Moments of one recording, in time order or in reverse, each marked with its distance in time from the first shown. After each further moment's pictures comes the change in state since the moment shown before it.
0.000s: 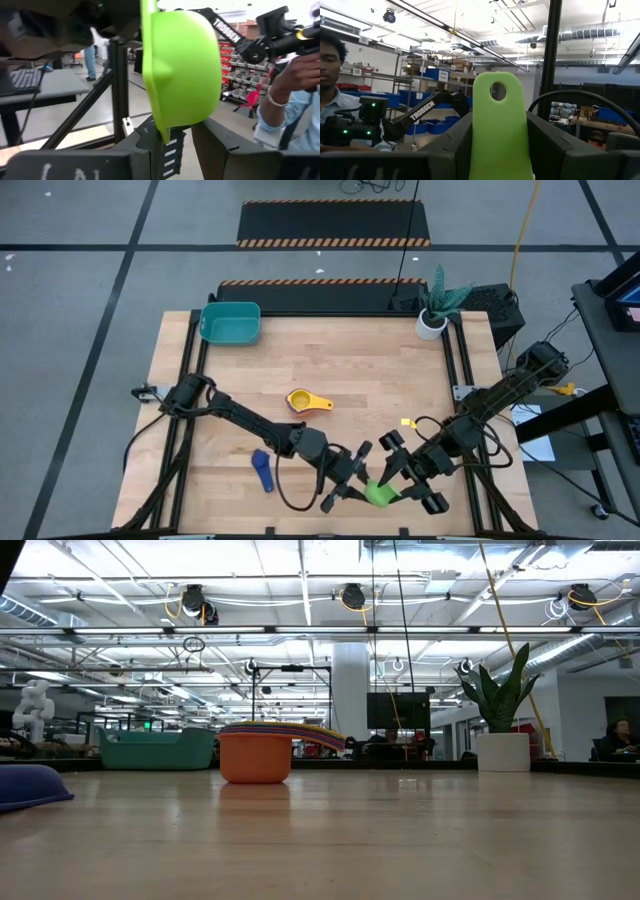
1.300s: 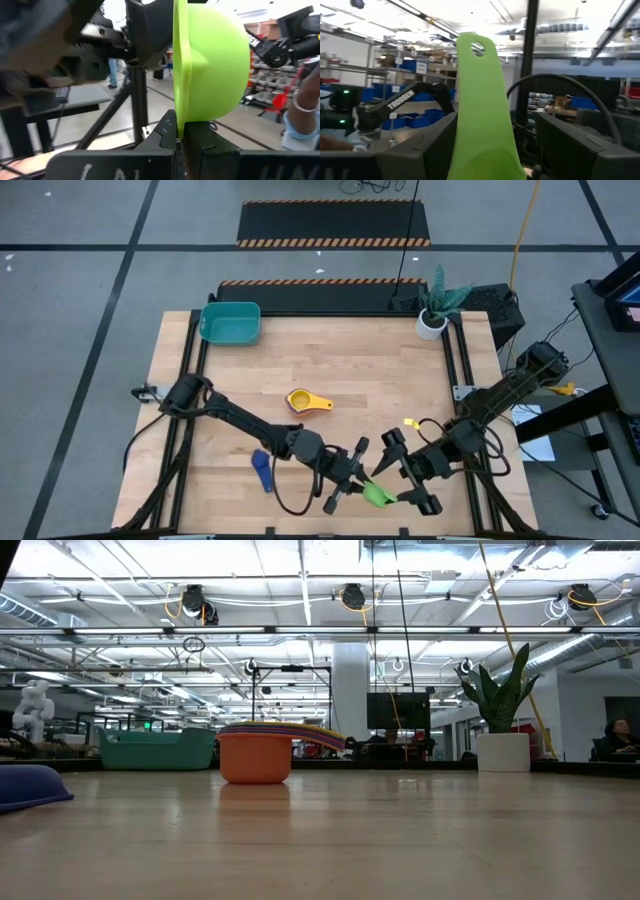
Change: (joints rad) left arm -0.028 -0.020 0.000 0.009 -0.117 0.071; right arm 0.028 0.000 0.000 -0.034 0.168 -0.036
